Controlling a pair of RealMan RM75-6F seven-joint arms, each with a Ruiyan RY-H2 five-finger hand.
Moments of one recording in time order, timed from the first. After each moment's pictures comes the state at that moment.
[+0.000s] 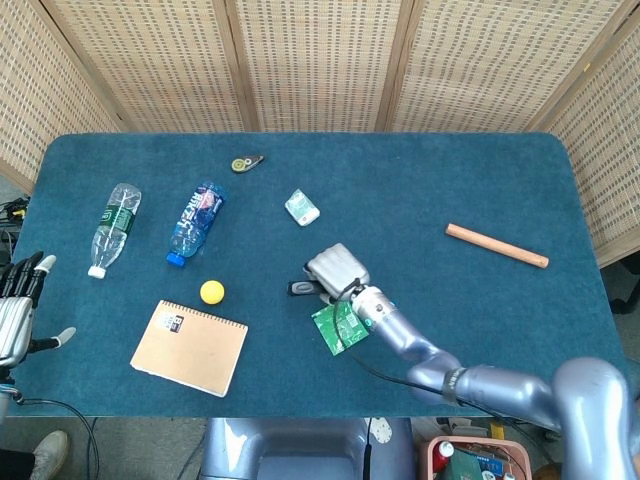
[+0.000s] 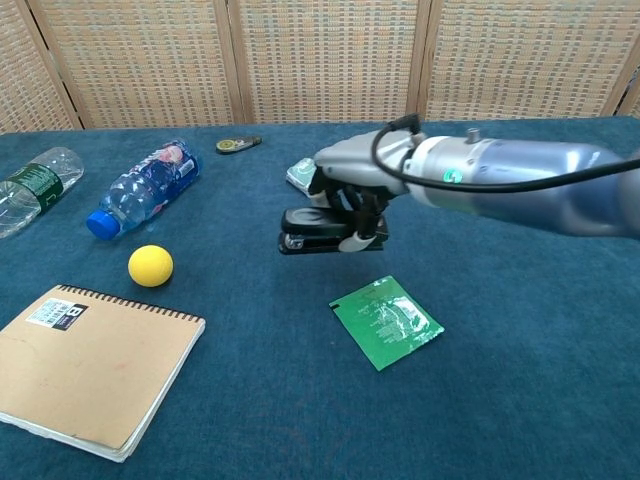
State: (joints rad) left arm -0.16 -1.14 -0.10 -1.57 1.37 1.37 0.05; right arm 1.03 -1.70 0.29 -1.34 -0.92 0.72 -0.66
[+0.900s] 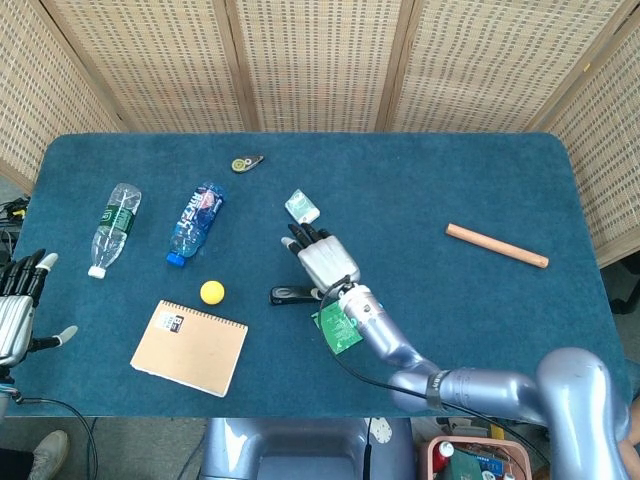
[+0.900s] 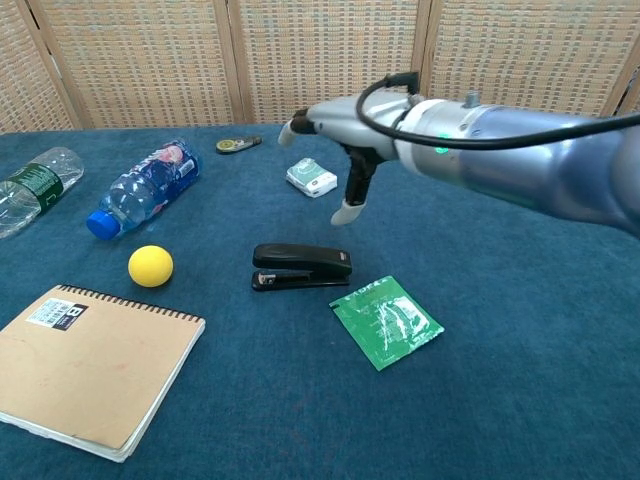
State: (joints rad) left arm -0.17 -1.13 -0.09 -1.58 1.41 1.38 0.02; right arm 1.05 -1.63 0.27 -1.48 -0.85 0.93 -0.66
